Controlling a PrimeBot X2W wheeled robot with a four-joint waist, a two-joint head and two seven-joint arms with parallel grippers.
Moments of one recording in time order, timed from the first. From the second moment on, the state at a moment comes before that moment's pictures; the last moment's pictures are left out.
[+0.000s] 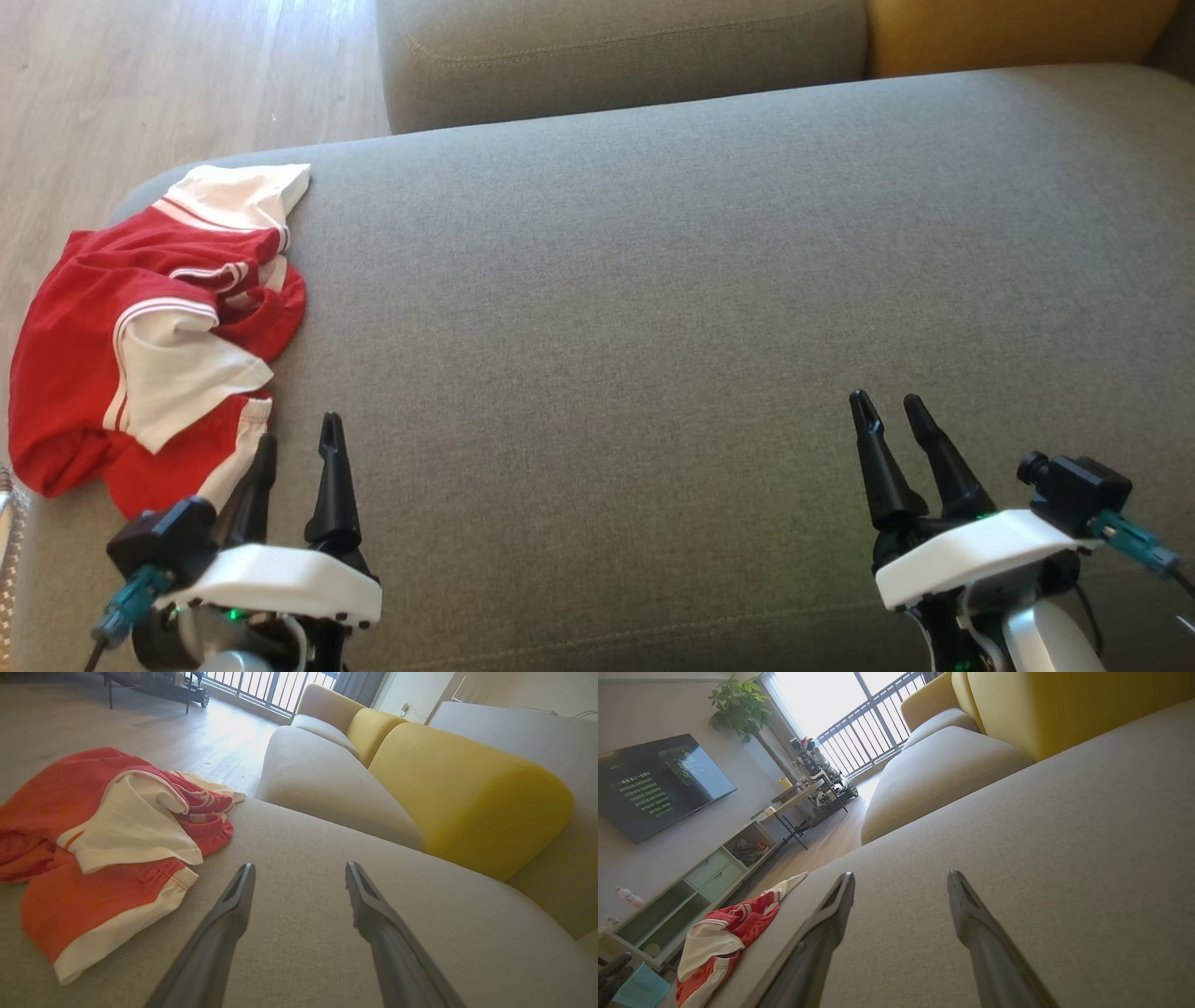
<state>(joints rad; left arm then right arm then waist) 0.08 0.09 -0.15 0.03 -0.50 0.12 -0.13 -0.01 -0.04 0.07 0.19 0.57 0.13 -0.13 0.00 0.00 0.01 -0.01</state>
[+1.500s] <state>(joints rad) 0.10 0.10 -0.18 0.05 -0.06 -0.01 -0.25 -0.04 -0.04 0.08 0.19 0.08 0.13 -0.25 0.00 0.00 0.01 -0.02</state>
